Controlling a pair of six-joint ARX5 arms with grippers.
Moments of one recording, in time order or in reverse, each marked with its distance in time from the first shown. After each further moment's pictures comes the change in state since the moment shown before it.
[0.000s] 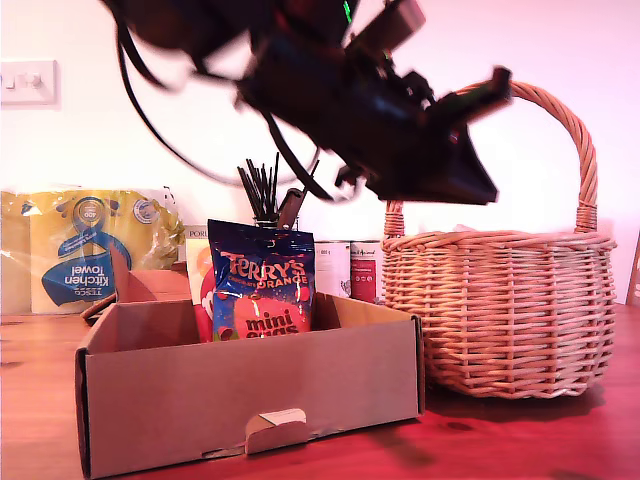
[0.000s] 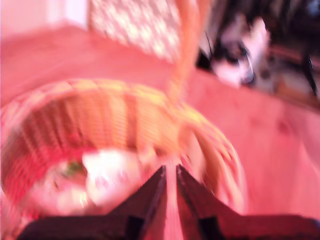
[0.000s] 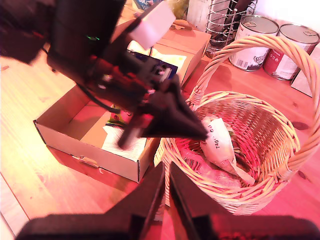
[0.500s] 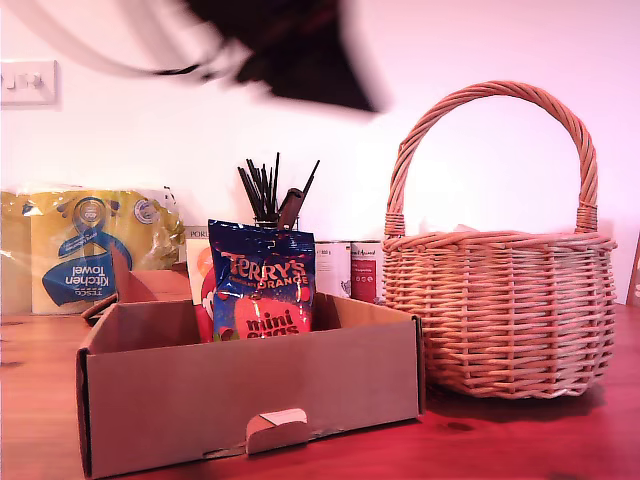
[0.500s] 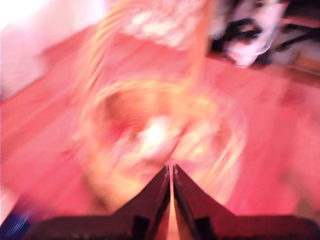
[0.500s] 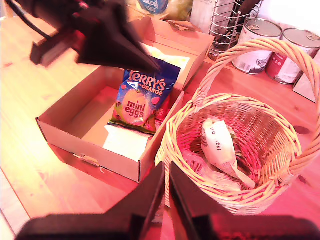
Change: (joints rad) left arm 0.169 -0.378 -0.196 -0.271 0.022 0.171; right arm -0.001 0.000 0.000 -0.002 -0.044 -0.023
